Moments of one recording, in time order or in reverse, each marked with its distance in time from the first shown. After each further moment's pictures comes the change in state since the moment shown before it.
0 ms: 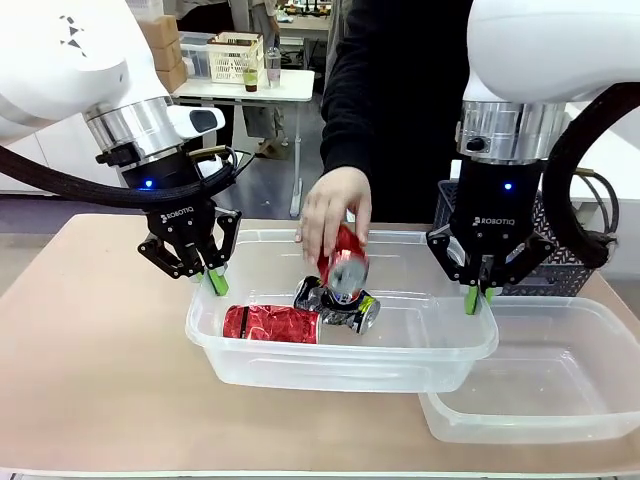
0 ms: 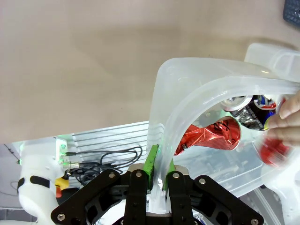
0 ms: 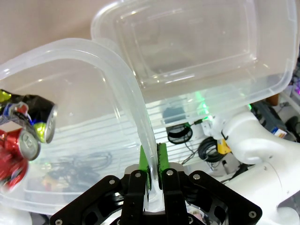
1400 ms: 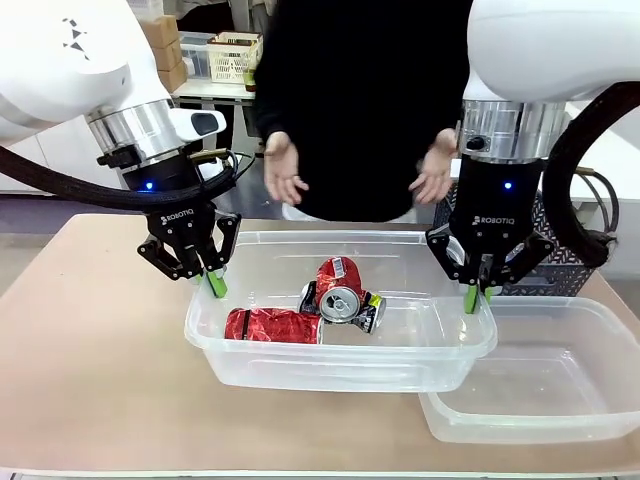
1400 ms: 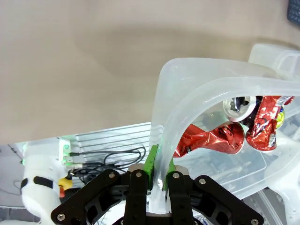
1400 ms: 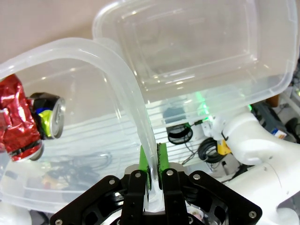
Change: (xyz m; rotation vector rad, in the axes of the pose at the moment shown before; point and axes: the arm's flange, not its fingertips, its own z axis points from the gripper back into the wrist) left arm 0.005 0.002 -0.002 0.025 0.004 -0.005; right arm 0.001 0.004 0.004 0.003 -0.004 0.014
